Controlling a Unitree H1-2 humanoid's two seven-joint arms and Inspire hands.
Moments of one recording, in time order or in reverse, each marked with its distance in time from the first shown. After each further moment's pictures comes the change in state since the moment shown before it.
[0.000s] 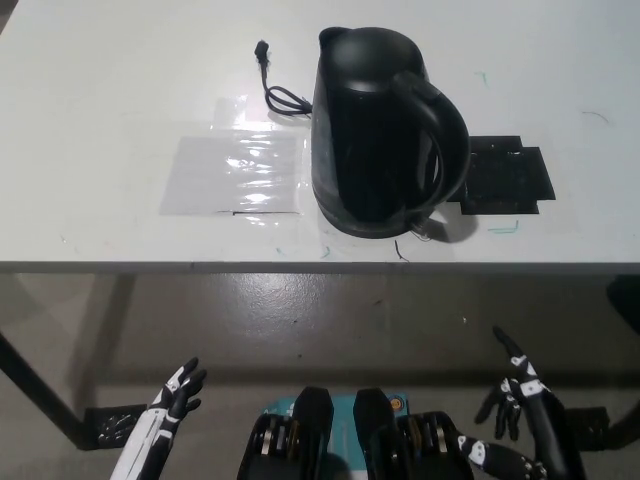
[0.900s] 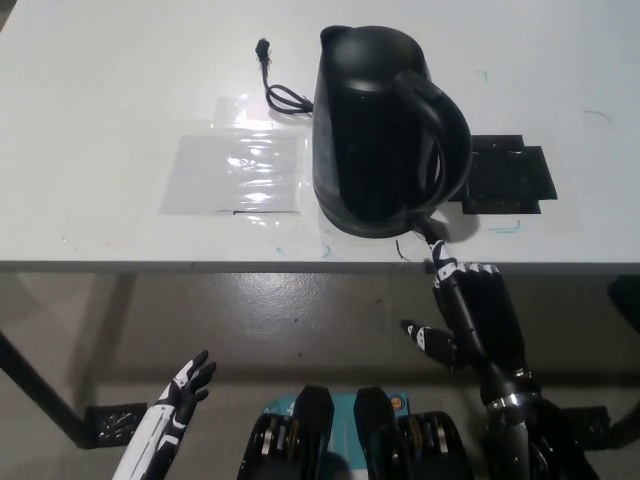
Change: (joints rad) left_arm 0.005 0.019 -0.024 -0.033 0.018 -0.073 -0.016; right_arm -0.329 0.046 0.093 0.099 -0.432 0.228 -0.018
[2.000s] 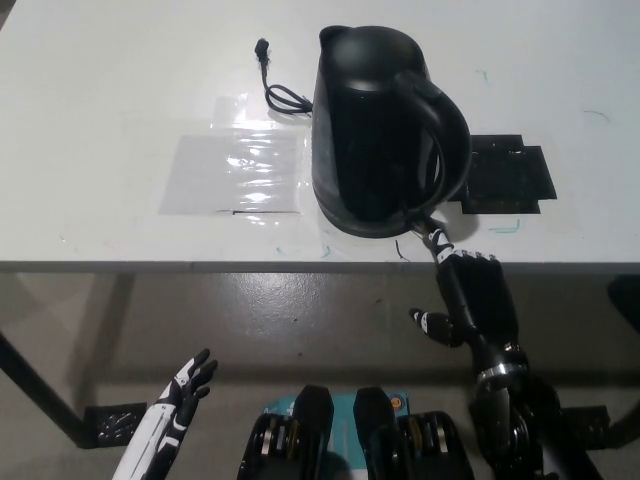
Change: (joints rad) left_arm 0.000 0.004 -0.003 -0.004 0.002 -0.023 0.000; right_arm -0.101 -0.001 0.012 0.154 -0.009 0.084 -0.022
